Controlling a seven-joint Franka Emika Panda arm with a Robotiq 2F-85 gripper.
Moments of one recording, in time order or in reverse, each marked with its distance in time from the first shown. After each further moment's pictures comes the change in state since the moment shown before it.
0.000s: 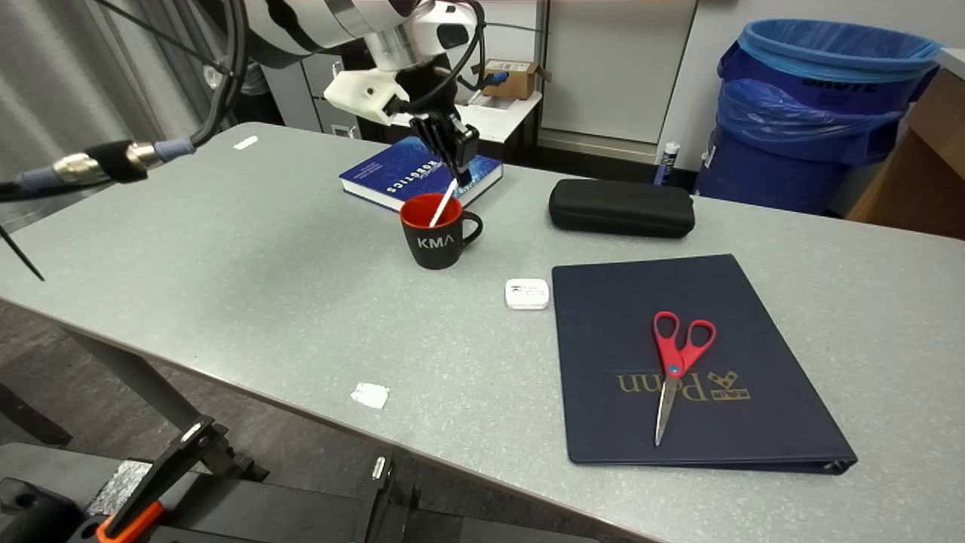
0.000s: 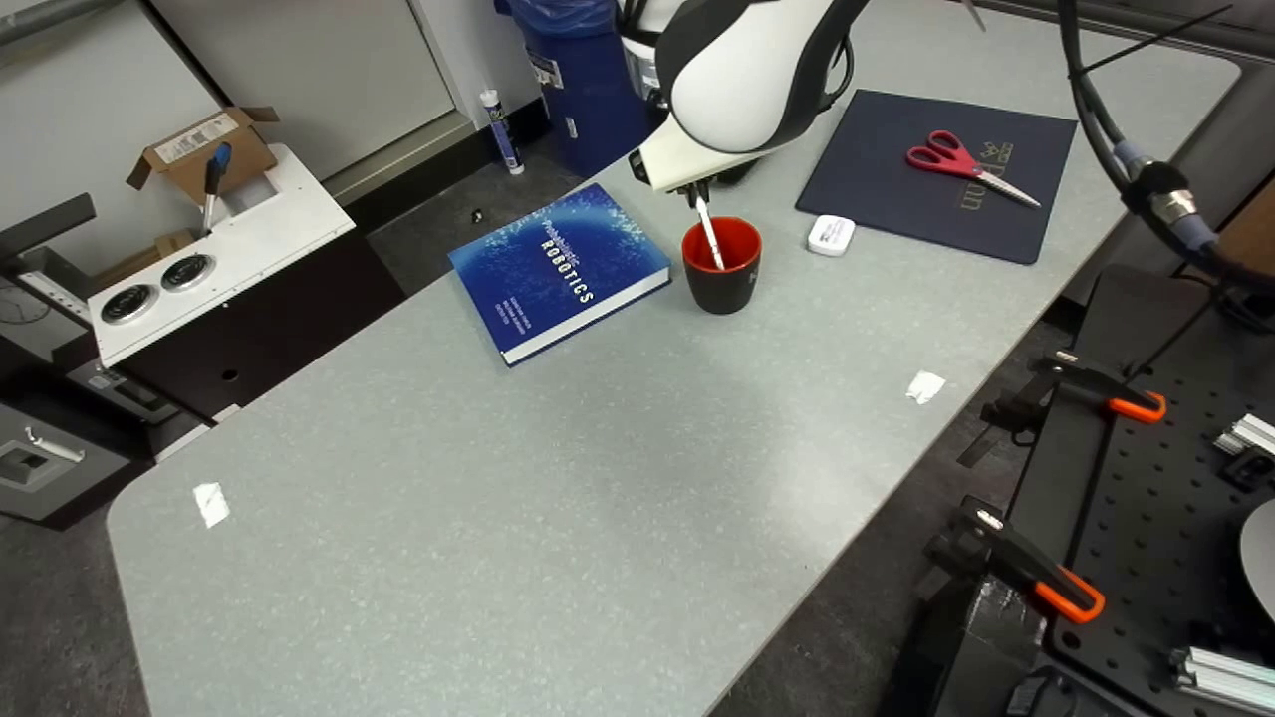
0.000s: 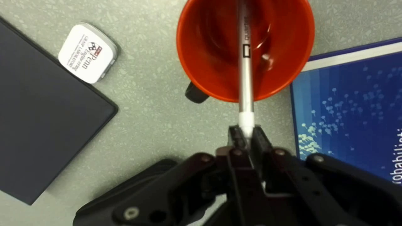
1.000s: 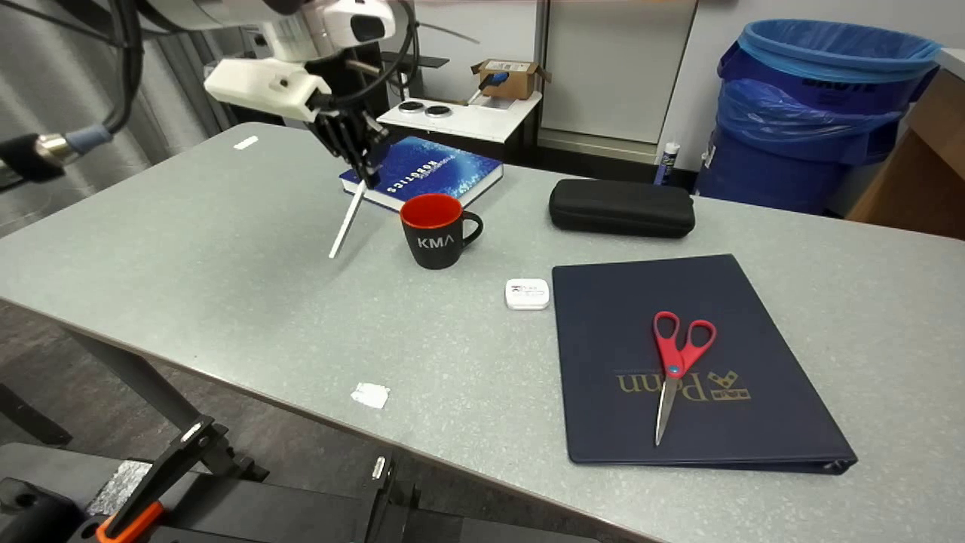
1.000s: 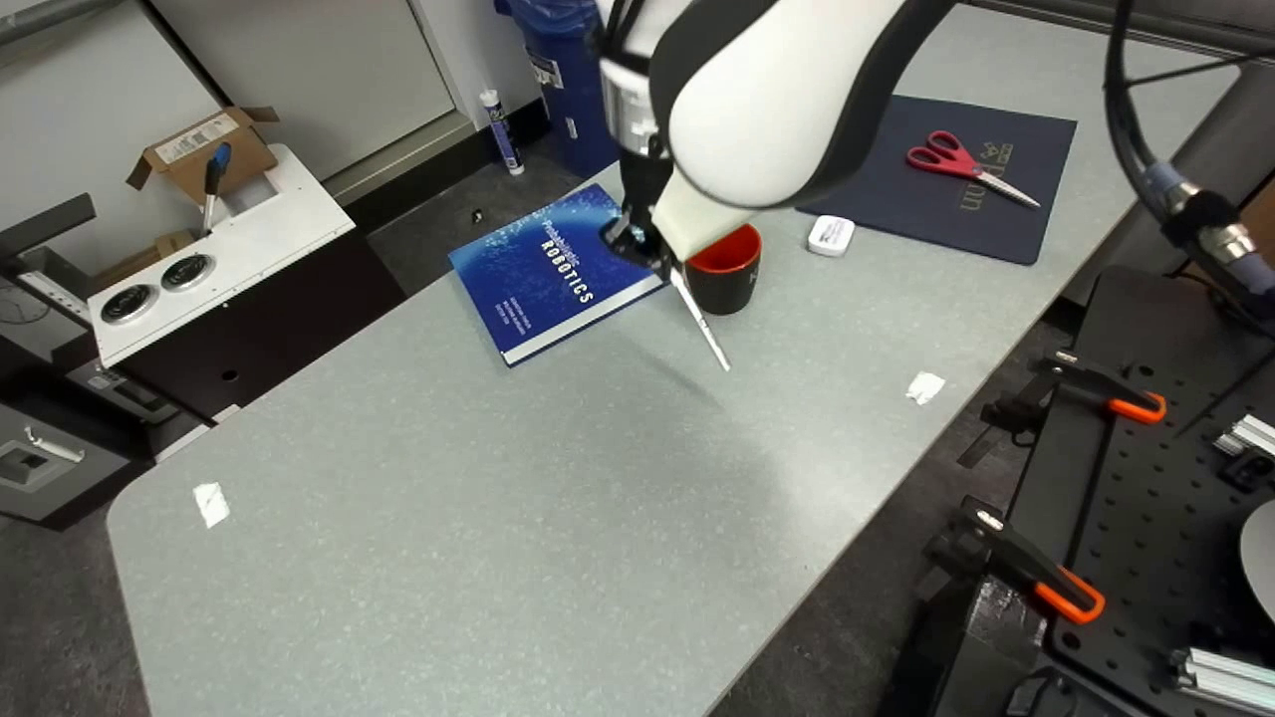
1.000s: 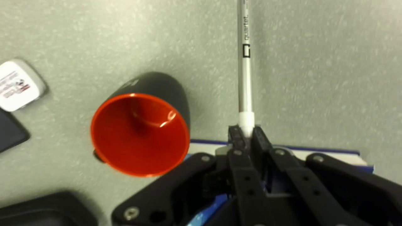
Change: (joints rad) arm -0.033 -0.146 0.209 -0.181 0.164 0.050 -0.345
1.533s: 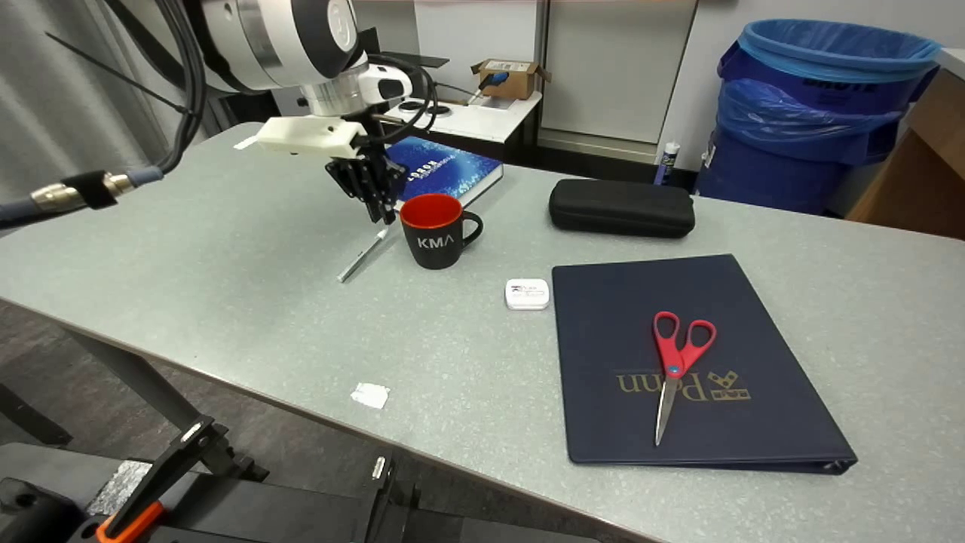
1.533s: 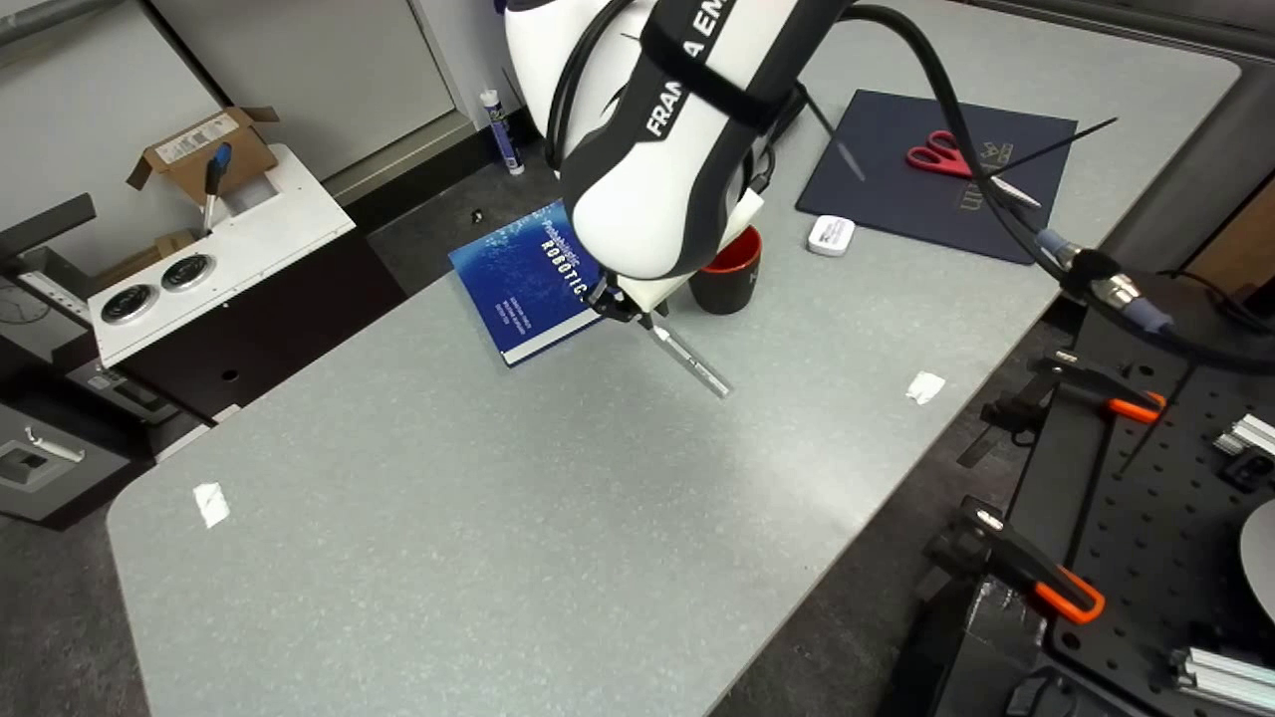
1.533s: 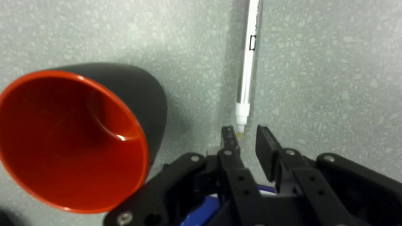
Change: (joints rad) arm 0.008 0.288 0.006 0.268 0.003 -0.121 -0.100
